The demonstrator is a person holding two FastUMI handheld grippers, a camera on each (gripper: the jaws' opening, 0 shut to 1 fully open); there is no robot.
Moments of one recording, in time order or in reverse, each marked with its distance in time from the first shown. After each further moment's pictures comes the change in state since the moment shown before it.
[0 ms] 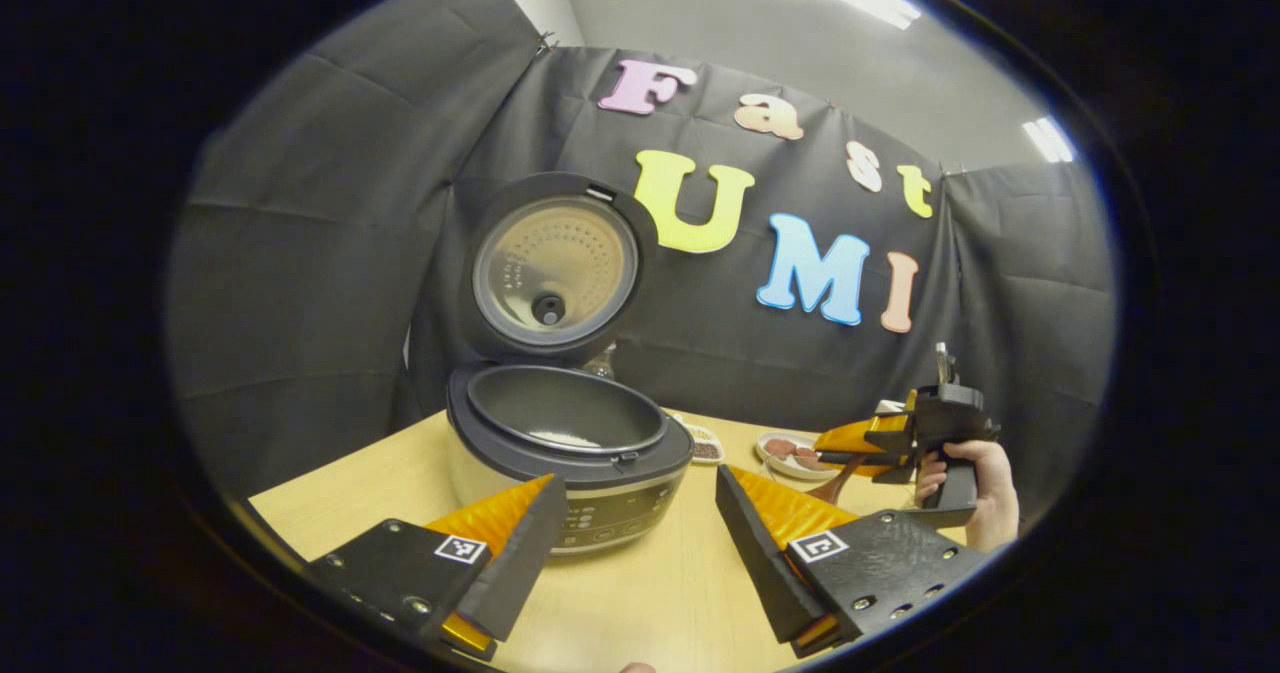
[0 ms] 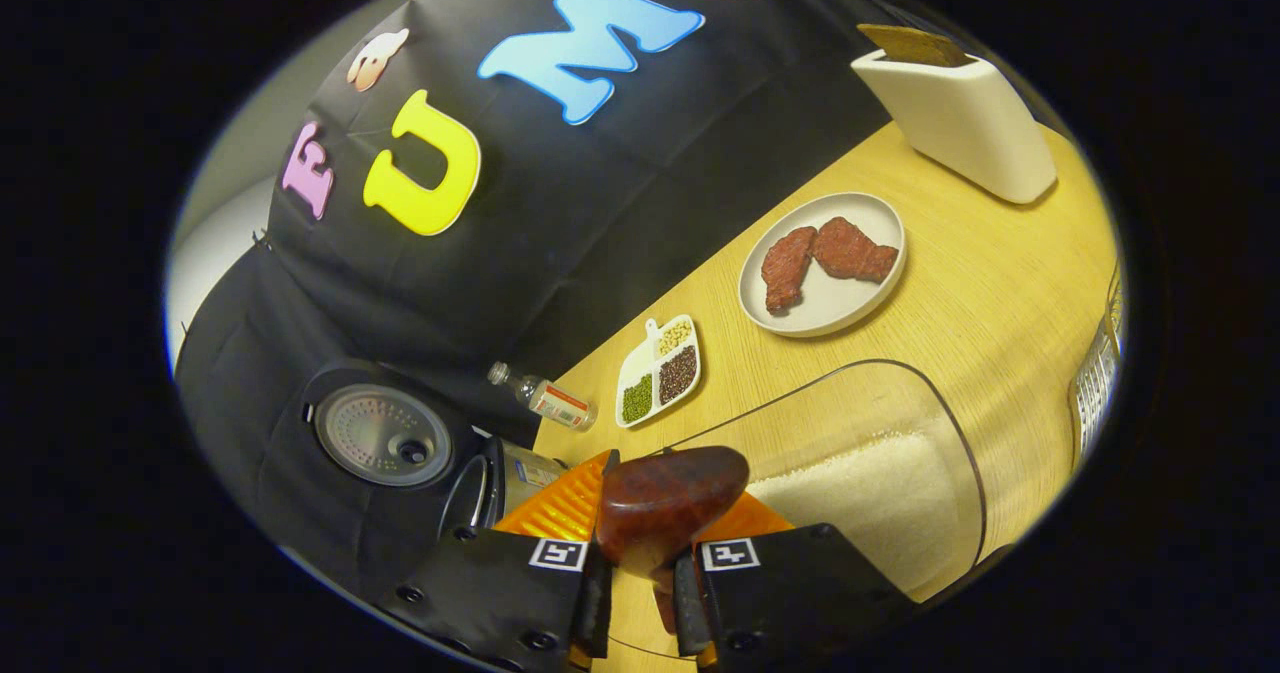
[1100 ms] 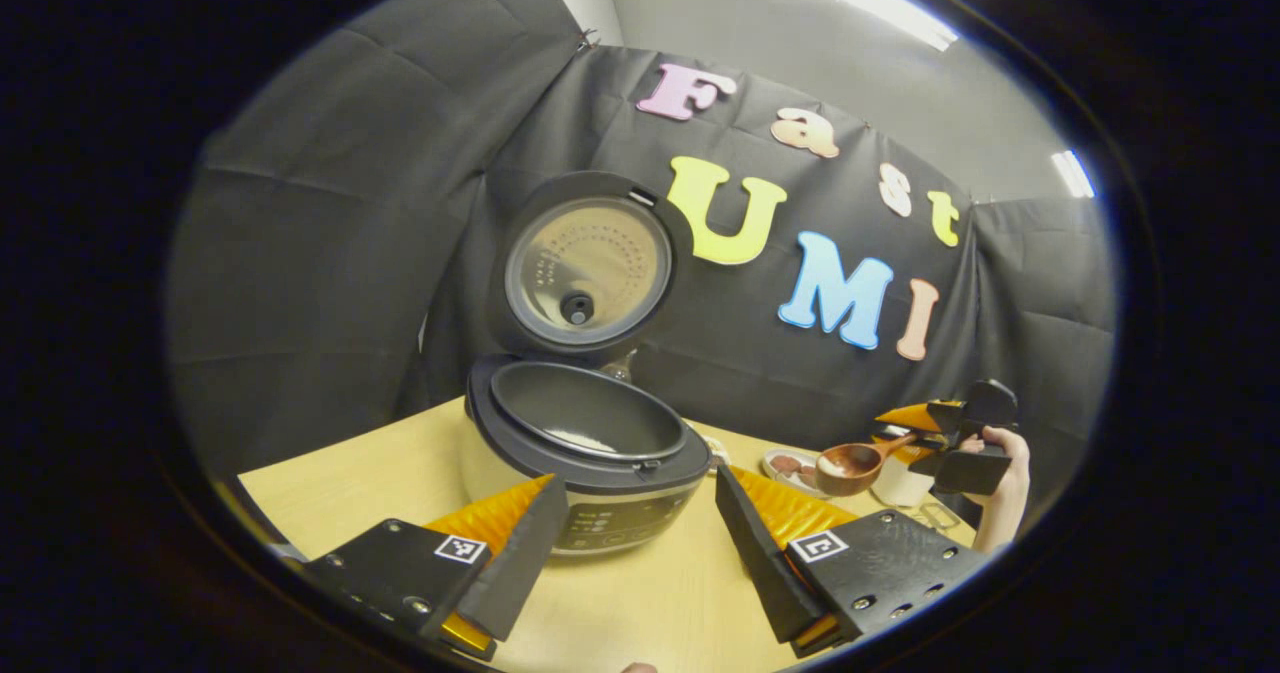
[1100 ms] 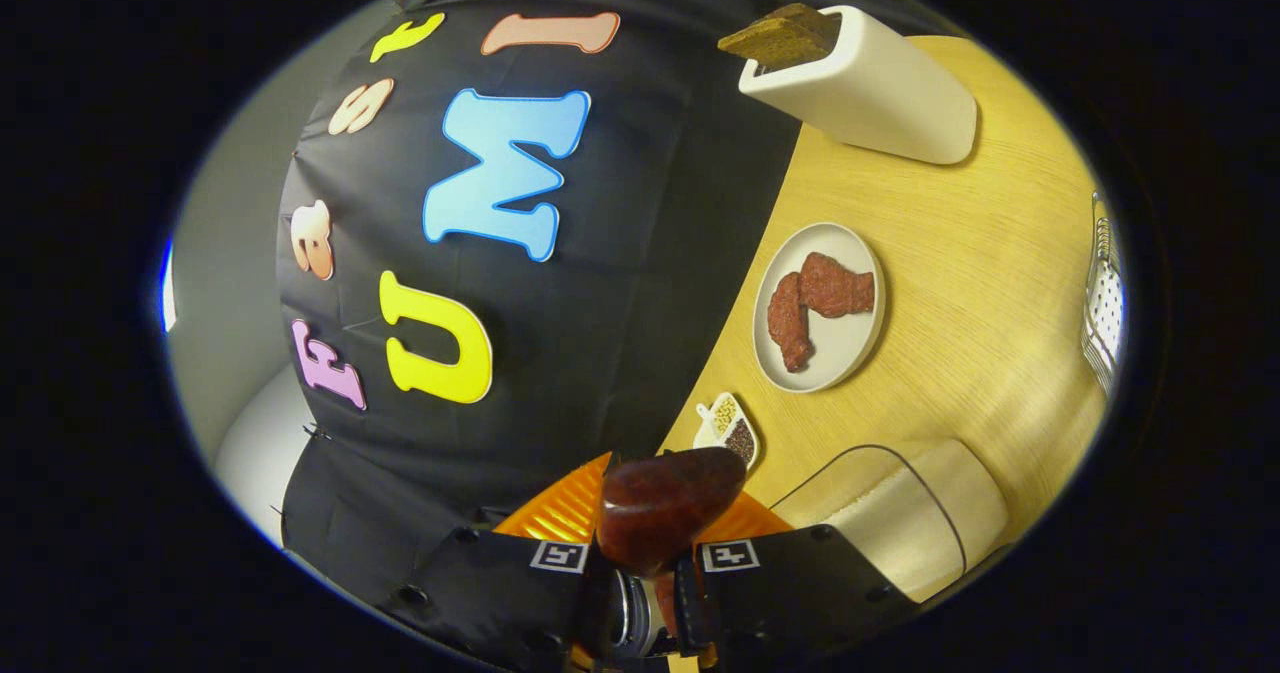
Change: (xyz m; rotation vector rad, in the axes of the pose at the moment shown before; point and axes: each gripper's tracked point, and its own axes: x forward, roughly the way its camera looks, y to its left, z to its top) left arm 0.000 0.026 0.003 -0.095 -0.014 0.053; right arm -0.035 0.024 0.100 0.408 -0.206 0.150
